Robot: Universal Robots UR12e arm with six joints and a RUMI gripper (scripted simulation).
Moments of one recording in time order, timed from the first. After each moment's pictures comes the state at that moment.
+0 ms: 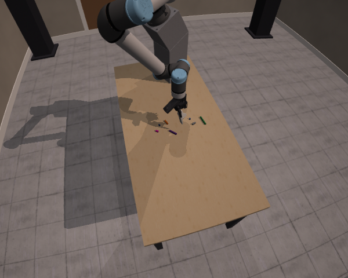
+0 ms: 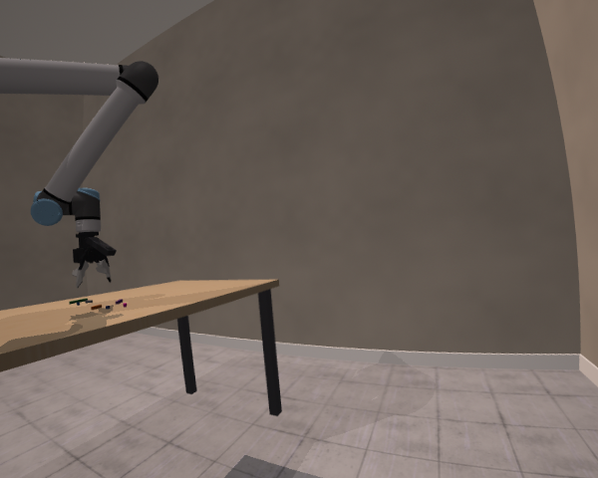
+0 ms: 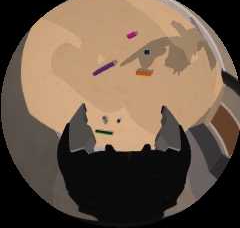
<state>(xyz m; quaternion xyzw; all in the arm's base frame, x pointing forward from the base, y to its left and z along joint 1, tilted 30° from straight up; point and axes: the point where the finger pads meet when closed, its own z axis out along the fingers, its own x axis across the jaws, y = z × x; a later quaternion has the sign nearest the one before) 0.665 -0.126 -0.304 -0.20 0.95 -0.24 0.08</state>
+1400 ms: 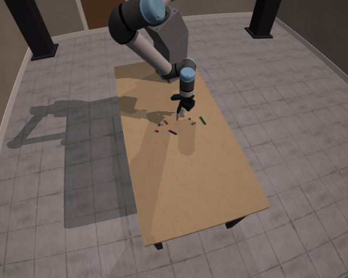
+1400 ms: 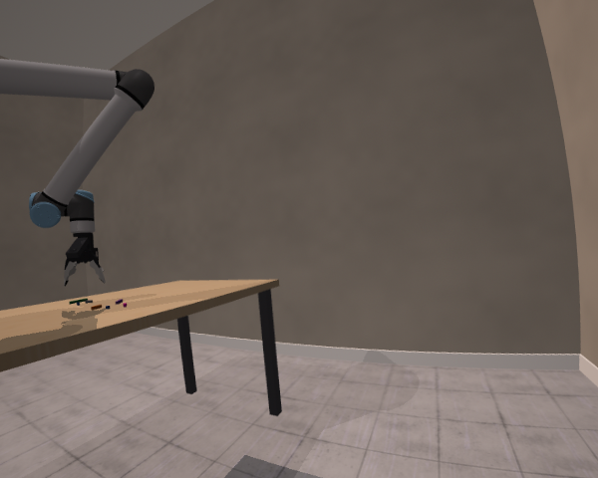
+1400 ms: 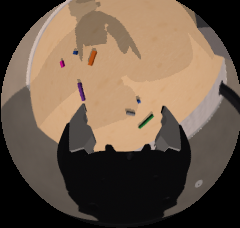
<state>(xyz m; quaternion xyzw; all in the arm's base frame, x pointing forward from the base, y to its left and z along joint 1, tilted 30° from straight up) 0.645 -0.076 -0.332 0.36 0.90 -0.15 0.20</state>
